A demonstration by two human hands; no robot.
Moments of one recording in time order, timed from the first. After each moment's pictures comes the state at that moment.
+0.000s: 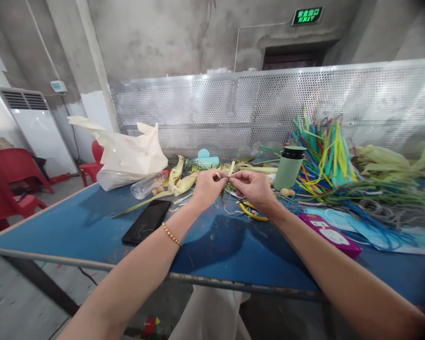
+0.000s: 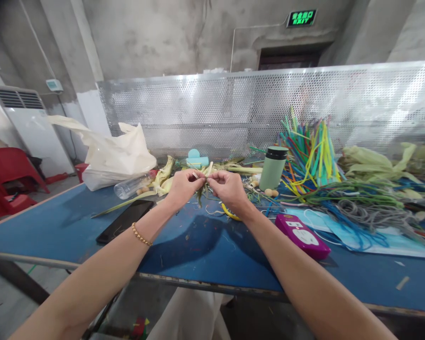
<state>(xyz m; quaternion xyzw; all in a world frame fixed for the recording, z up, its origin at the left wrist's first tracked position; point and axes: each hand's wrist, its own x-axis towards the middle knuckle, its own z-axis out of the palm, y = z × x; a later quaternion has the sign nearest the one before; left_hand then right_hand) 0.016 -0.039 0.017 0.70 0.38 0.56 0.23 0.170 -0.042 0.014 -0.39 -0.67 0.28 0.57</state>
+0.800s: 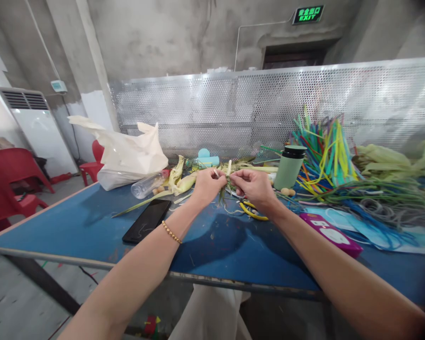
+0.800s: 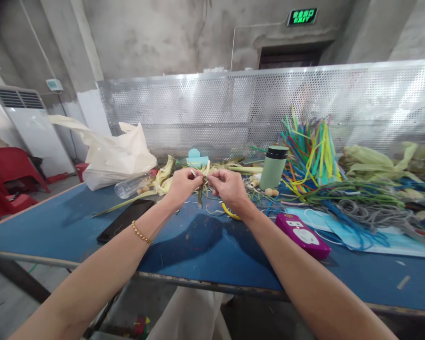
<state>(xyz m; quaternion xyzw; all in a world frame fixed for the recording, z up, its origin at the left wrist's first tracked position) 0.017 -0.040 0.019 0.66 0.39 0.58 0.27 0.168 -0.045 0.017 -0.39 -0.67 0.27 0.57</state>
